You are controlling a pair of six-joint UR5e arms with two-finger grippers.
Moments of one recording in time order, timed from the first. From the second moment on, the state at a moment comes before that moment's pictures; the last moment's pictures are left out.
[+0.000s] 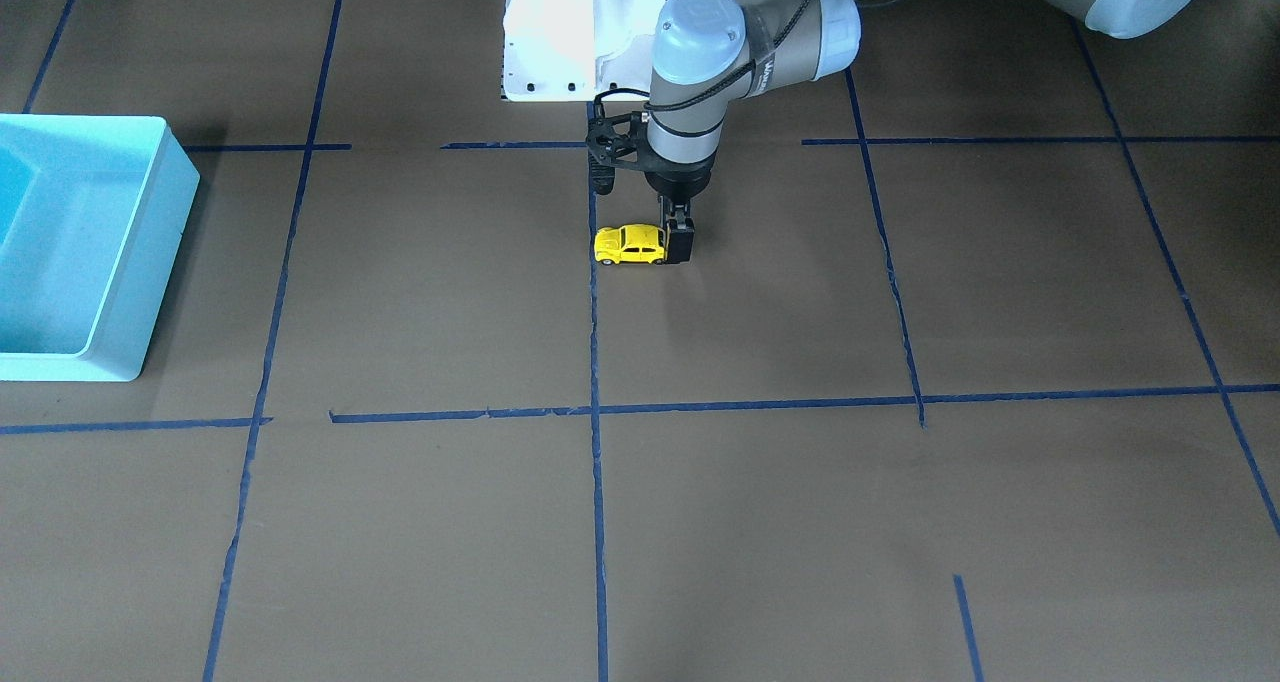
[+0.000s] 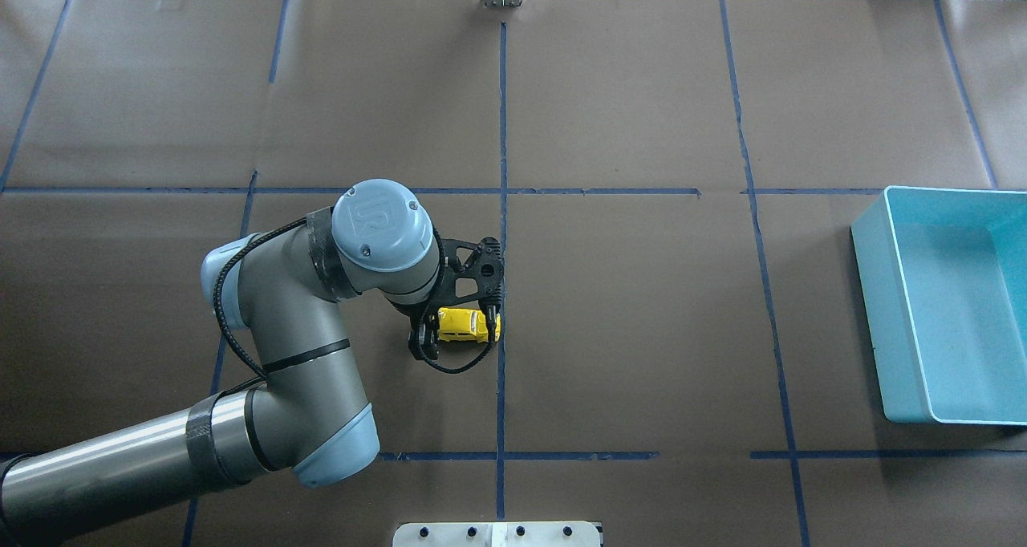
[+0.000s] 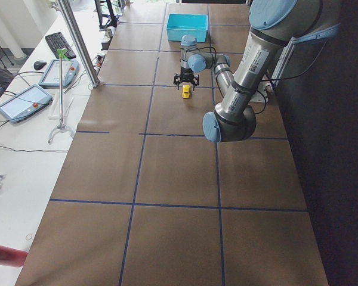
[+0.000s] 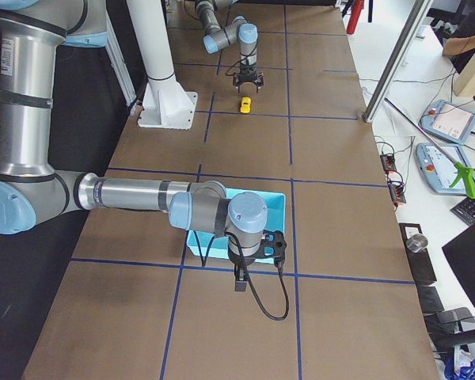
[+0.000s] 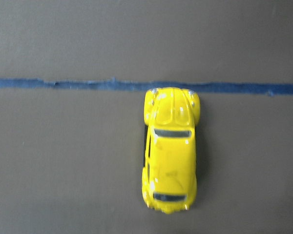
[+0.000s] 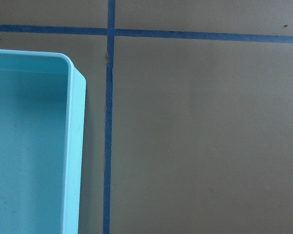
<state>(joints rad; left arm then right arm) -0.46 -2.25 -1.65 -1.60 -1.86 0.29 1.63 -1.73 1.74 -1.67 2.29 -0.13</state>
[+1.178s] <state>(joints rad) -0.45 -2.32 -1.54 -1.64 -1.92 0.28 1.63 -1.73 1.72 -1.67 2.29 -0.13</state>
